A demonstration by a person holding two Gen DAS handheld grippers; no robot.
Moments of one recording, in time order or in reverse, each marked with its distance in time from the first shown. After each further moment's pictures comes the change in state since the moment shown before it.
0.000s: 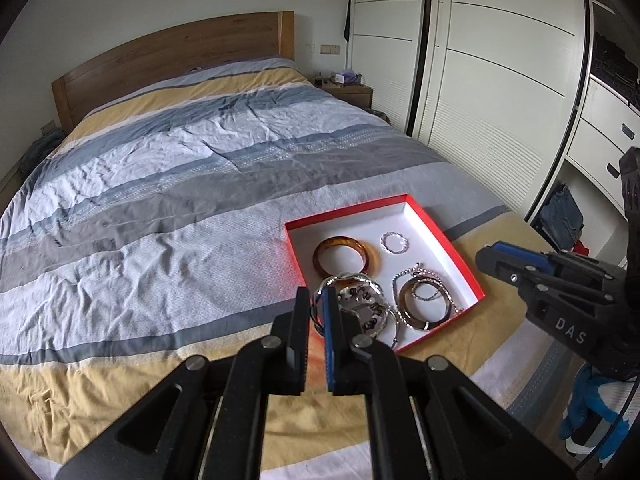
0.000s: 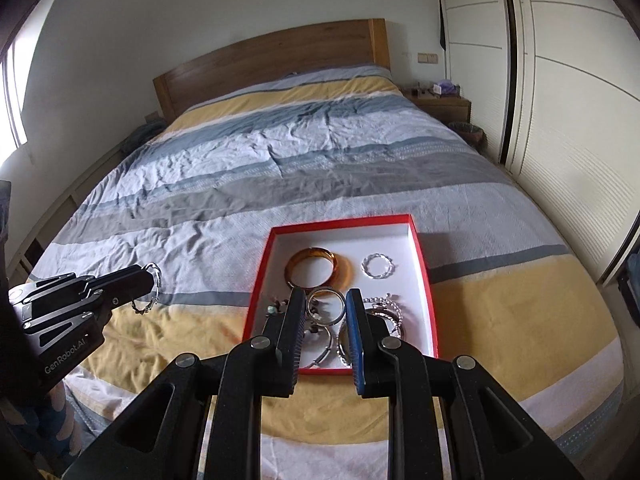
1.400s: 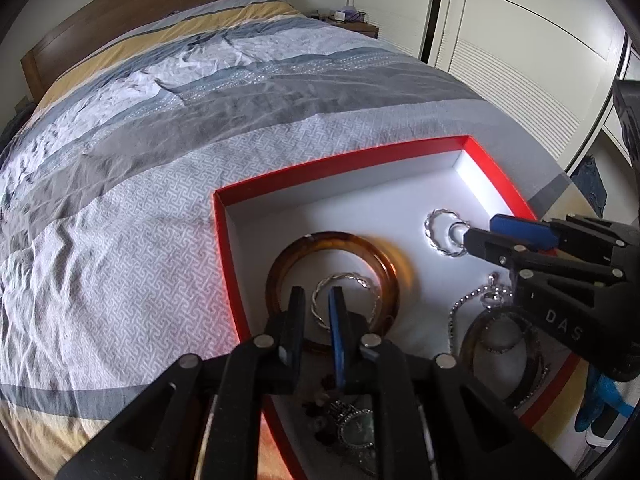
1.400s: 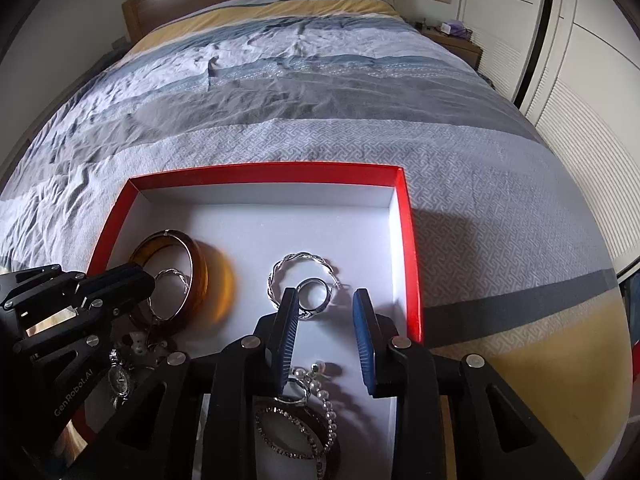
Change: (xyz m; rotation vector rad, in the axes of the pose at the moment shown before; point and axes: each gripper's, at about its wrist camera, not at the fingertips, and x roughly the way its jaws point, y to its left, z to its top) left arm 0.180 -0.015 0.013 0.002 0.199 -0.001; right arm 0.185 -0.060 0.028 -0.081 0.259 -0.095
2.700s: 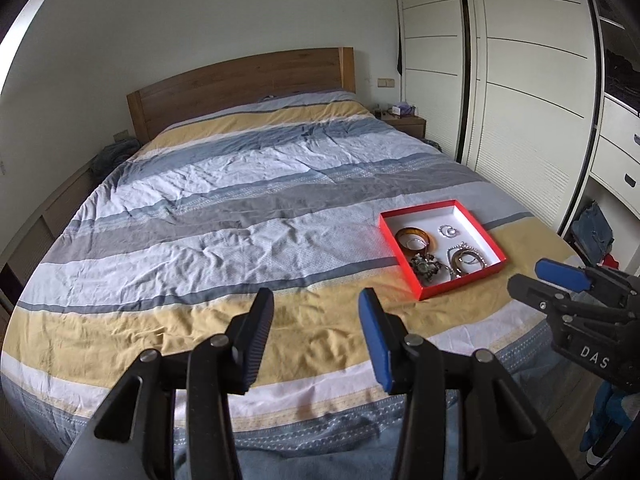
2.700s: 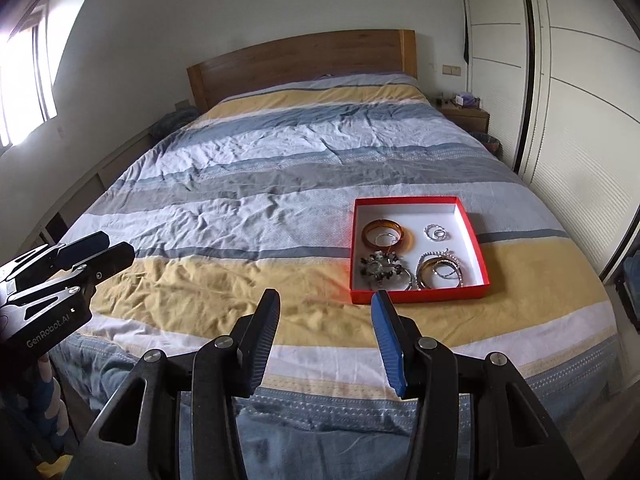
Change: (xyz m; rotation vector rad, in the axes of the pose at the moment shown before) left arm -0.352 0.082 -0.185 -0.072 -0.330 0.212; right arm -0.295 0.177 -0.160 0.005 -0.294 0.110
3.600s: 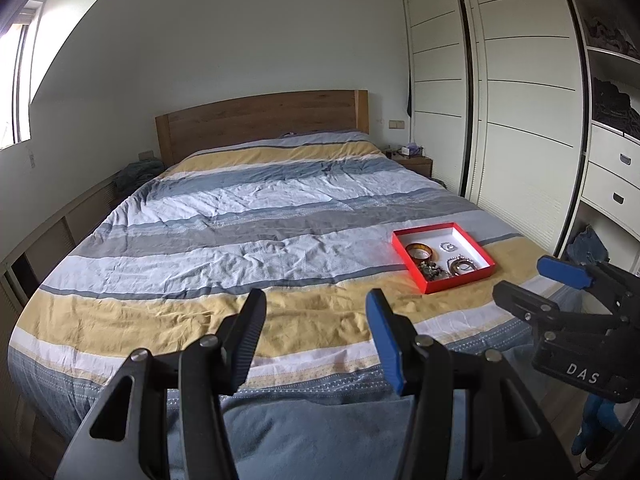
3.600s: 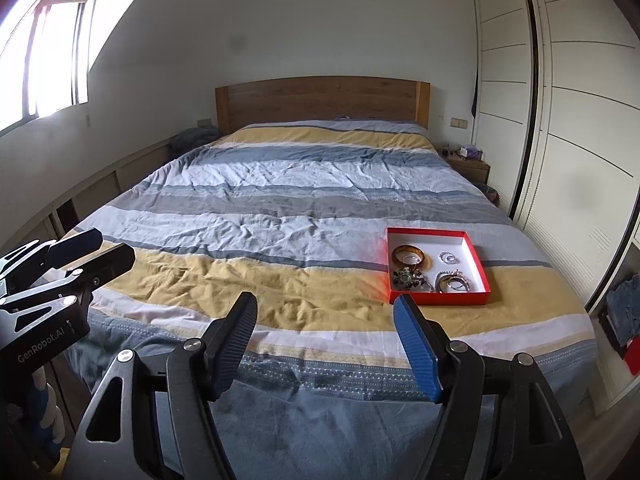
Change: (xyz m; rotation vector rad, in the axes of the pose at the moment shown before) left arm -0.112 0.046 -0.068 -0.050 -0.152 0.020; right arm -0.081 0.094 -0.051 -0.105 -0.148 -0.032
